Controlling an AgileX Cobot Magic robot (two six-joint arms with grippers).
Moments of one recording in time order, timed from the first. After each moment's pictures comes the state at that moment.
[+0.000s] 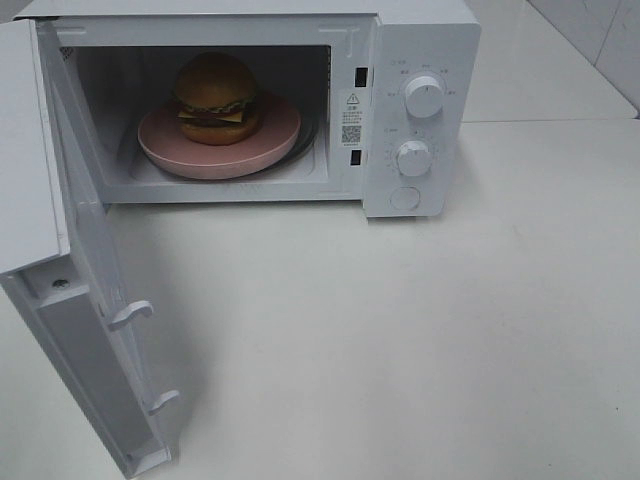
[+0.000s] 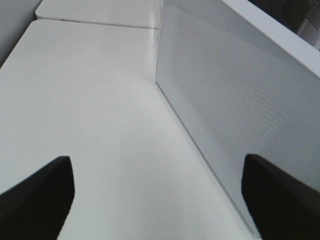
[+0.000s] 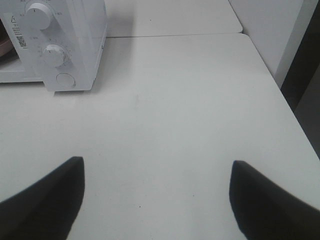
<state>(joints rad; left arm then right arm) 0.09 0.08 -0.54 -0.17 1.03 0.08 0.15 0.00 -0.50 -0.20 0.98 0.21</state>
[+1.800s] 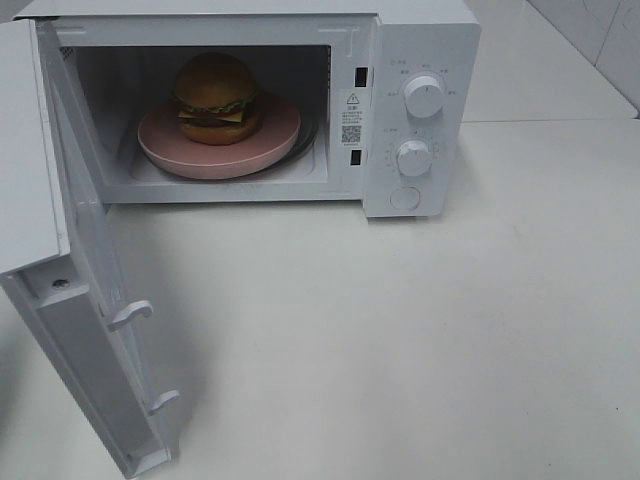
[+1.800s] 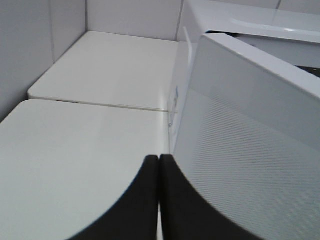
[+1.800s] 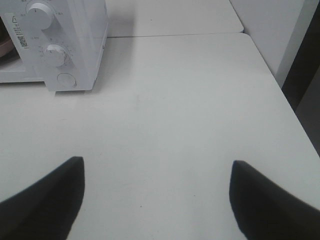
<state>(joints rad) 0.09 0.87 -0.15 0.31 -0.48 -0.35 0.15 0.00 -0.50 -0.20 0.98 0.21</state>
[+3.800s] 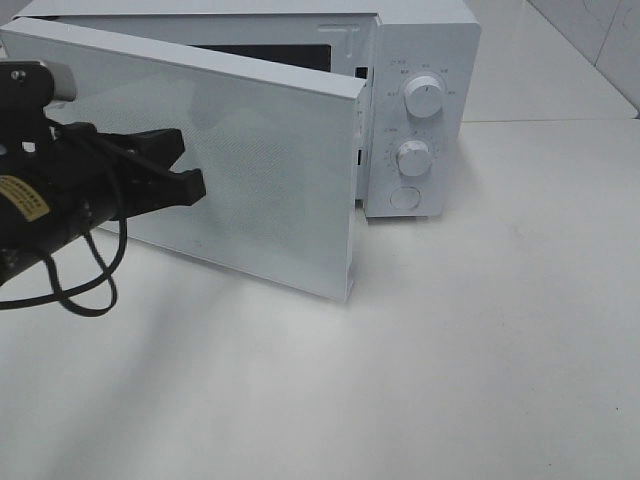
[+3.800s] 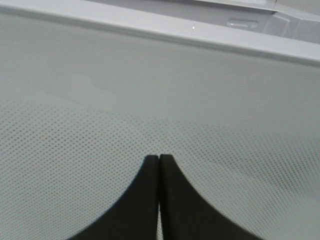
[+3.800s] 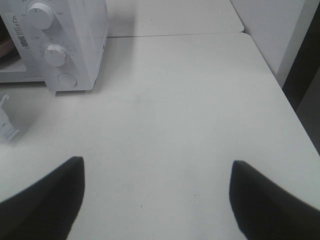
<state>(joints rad) -0.60 1.66 -0.52 -0.14 -0.90 -0.08 0.15 0.00 -0.50 -0.20 0.98 0.21</state>
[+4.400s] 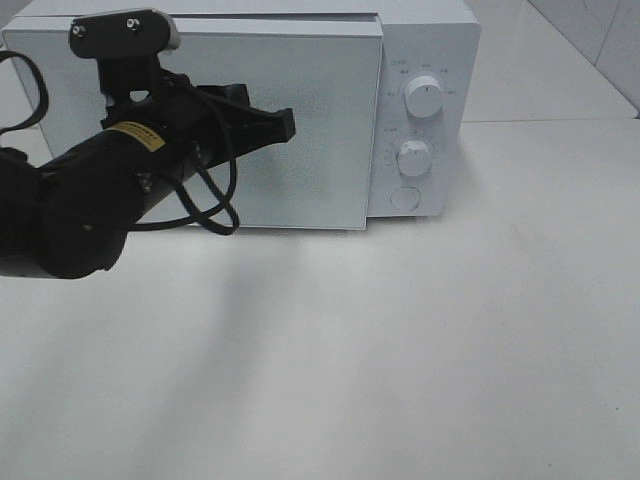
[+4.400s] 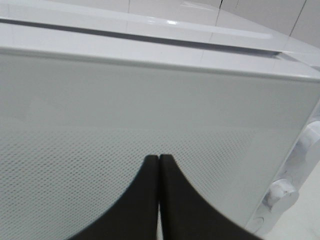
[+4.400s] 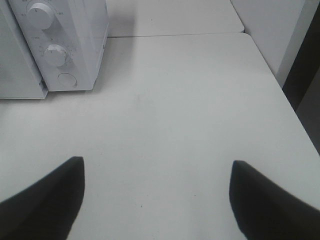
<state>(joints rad) -0.75 1.81 -0.82 -0.49 -0.82 0.11 0.15 0.00 -0.50 -0.20 0.98 0.21</state>
